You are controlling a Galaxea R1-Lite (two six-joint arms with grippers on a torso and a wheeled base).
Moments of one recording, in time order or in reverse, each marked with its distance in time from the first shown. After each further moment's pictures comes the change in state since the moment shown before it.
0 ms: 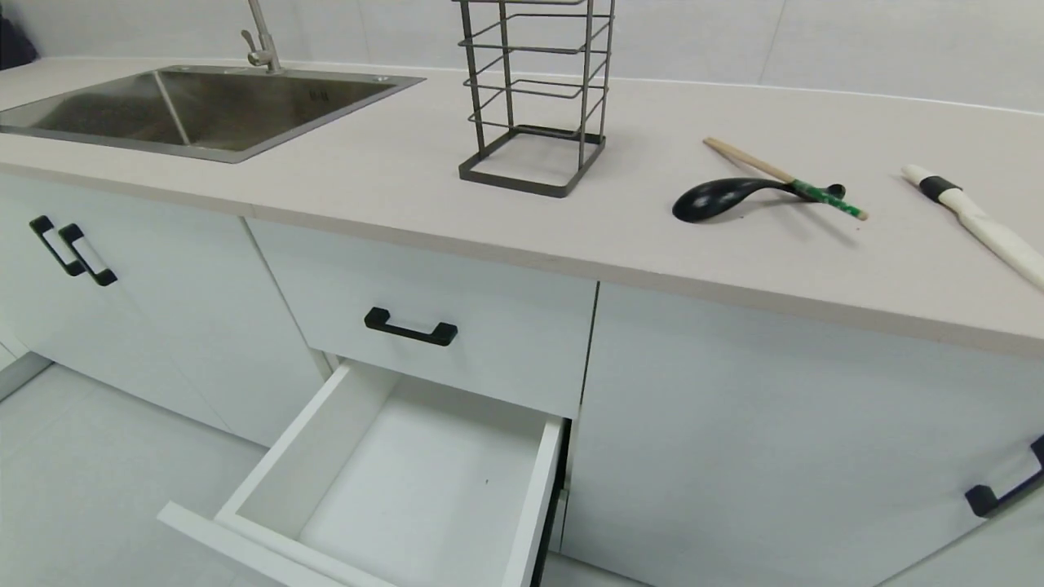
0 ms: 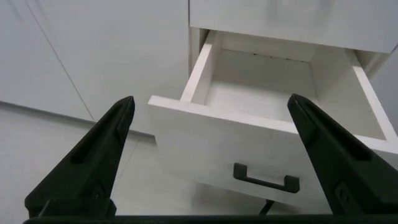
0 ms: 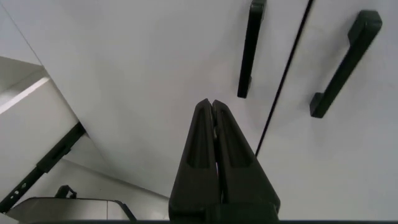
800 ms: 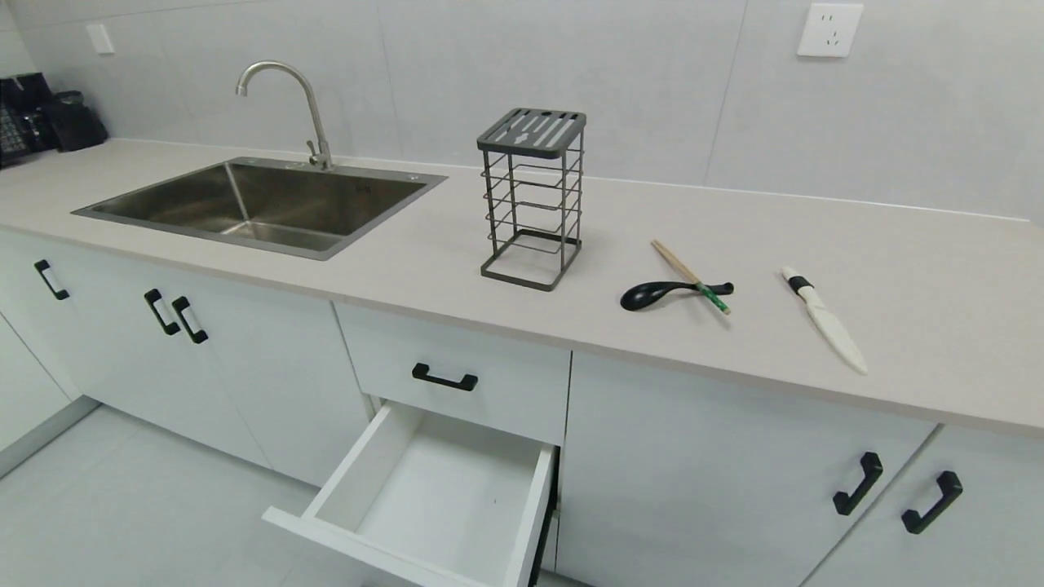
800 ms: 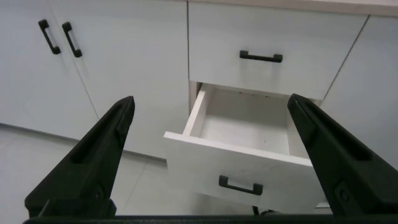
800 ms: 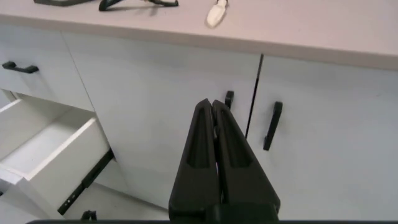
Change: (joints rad) left arm 0.000 0.000 0.000 0.000 -0.001 0.000; right arm 0.001 0.000 0.000 -0.002 0.000 0.000
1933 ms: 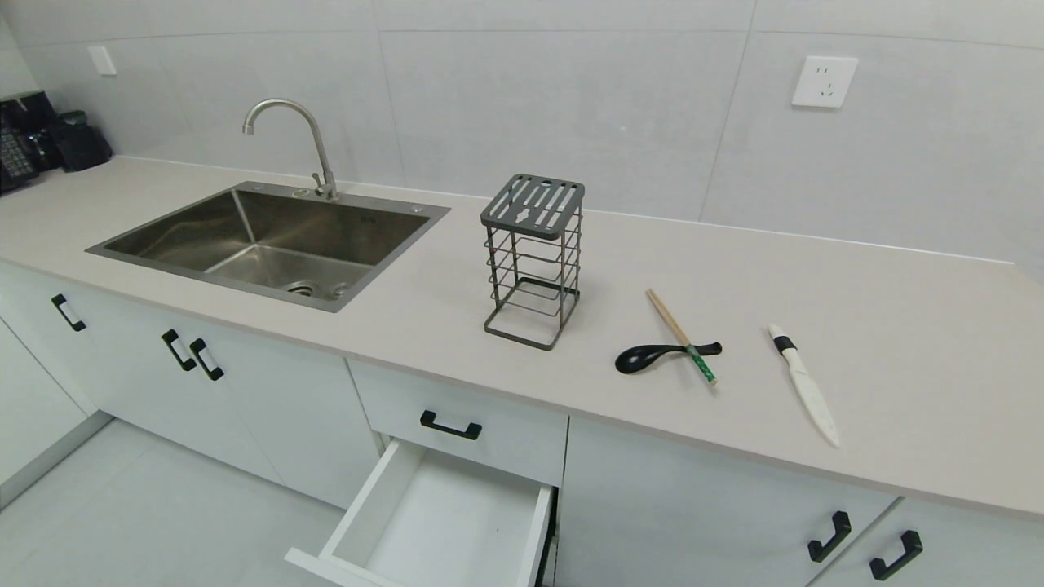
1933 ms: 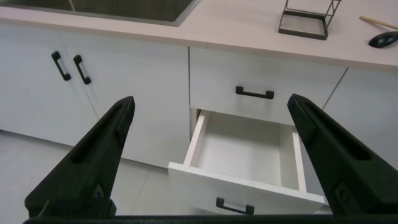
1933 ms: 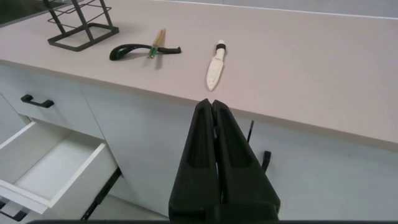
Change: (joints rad) left arm 0.000 0.000 0.000 0.000 0.001 0.002; right arm 0.001 0.000 0.000 0.001 0.000 0.000
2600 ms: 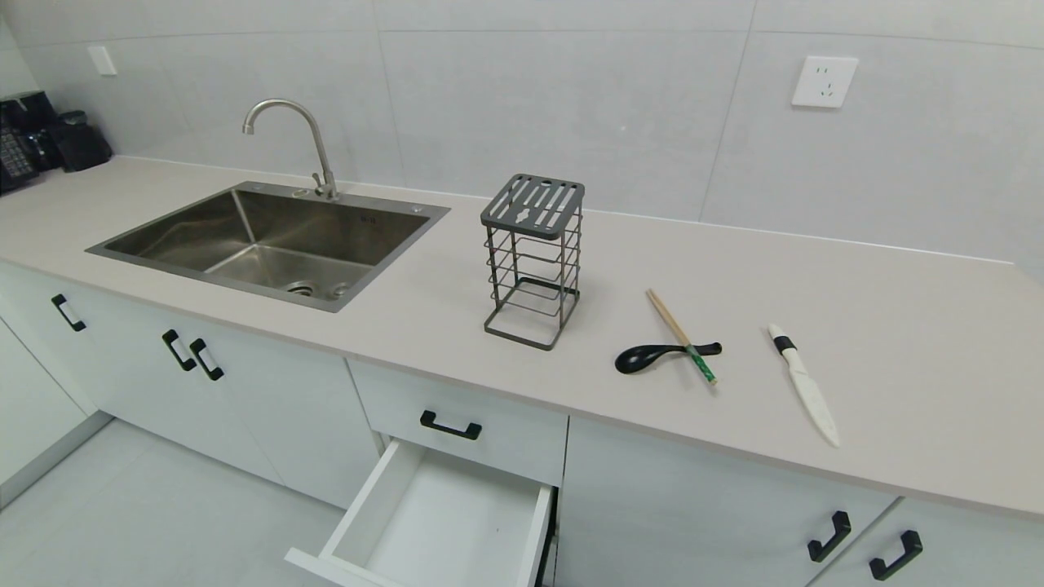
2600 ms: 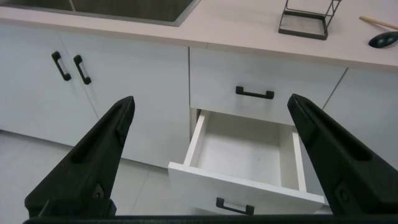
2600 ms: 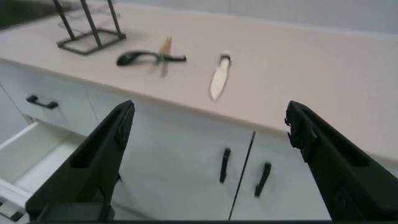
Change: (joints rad) left arm 0.000 0.000 0.000 0.000 0.000 0.000; right arm 0.001 0.000 0.001 -0.093 0.043 -0.034
